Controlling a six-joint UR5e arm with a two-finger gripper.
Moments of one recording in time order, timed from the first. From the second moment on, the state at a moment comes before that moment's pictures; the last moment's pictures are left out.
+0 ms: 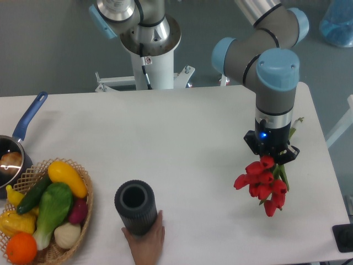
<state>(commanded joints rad) 2.66 -1.98 -1.55 -0.91 1.54 1.29</state>
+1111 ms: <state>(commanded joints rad) 2.66 -2.00 -1.61 -0.86 1.54 1.30</state>
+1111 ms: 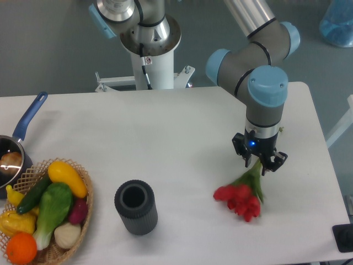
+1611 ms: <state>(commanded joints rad) 2.73 -2.02 -1.61 -0.79 1.53 1.30</state>
